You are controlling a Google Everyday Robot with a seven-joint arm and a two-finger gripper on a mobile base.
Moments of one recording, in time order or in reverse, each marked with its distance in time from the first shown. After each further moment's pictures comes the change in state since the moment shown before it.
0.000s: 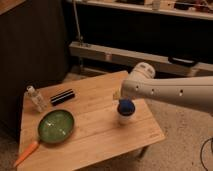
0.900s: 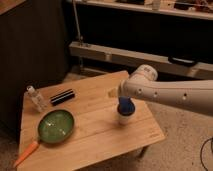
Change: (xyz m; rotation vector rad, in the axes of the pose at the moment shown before) arm -0.030 0.045 -0.003 -0.182 -0.165 -0.183
